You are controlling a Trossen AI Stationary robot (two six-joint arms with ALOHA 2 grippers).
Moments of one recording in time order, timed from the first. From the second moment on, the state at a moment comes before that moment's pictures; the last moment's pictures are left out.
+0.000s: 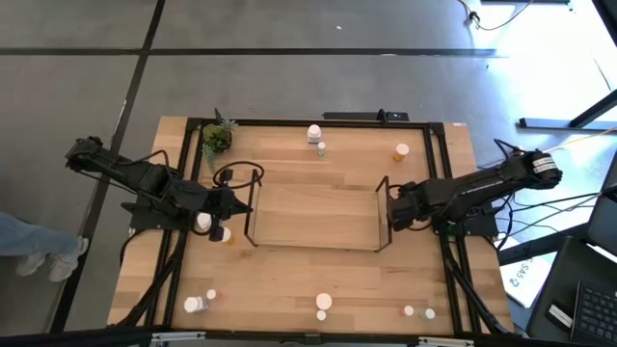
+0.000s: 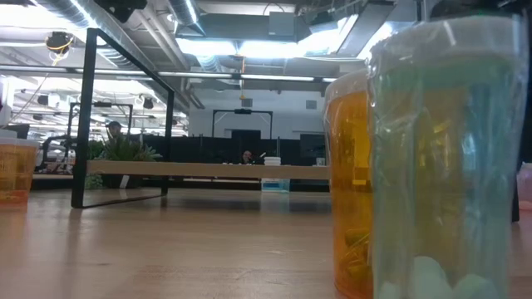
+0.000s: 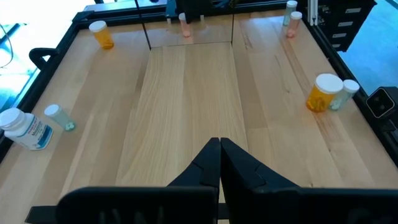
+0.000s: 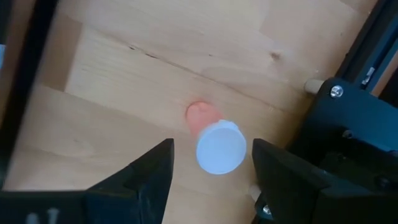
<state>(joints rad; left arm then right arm) -0.37 0.82 0.83 -0.58 -0.35 -0.16 0.18 1.23 0.69 -1.17 0.08 1.35</state>
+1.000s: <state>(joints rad) -0.37 0.82 0.83 -0.58 -0.35 -0.15 0.18 1.28 0.69 -1.16 0.14 1.31</state>
